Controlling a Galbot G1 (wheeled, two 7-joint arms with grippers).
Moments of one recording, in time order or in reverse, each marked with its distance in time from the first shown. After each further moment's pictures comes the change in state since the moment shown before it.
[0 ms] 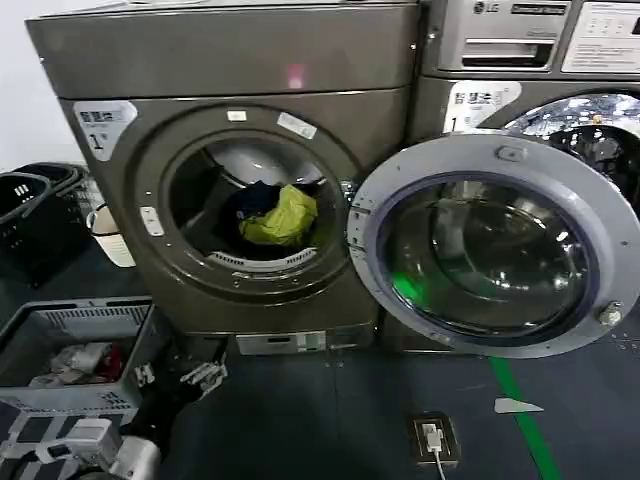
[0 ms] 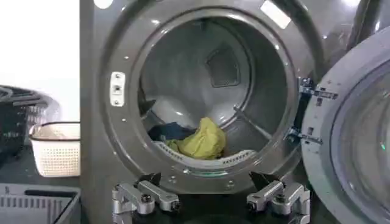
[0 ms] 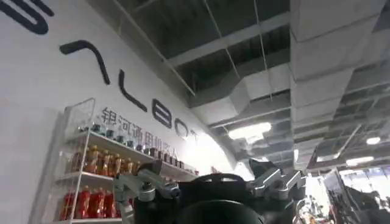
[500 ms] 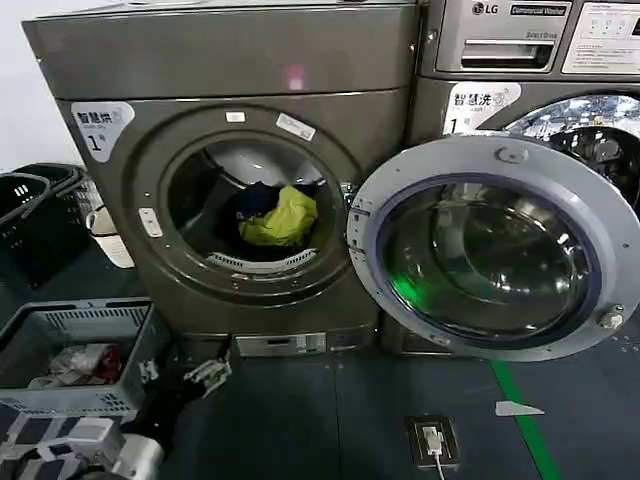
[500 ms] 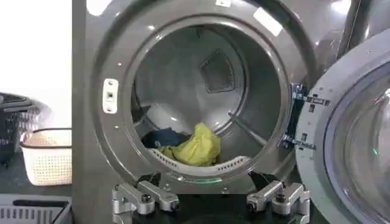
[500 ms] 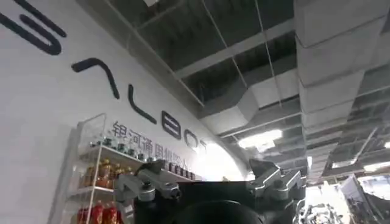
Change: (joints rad) left arm -0.013 -0.005 0.021 0.017 0.013 -0.012 0.017; right arm 0.001 0.001 0.013 0.012 0.079 0.029 -0.008
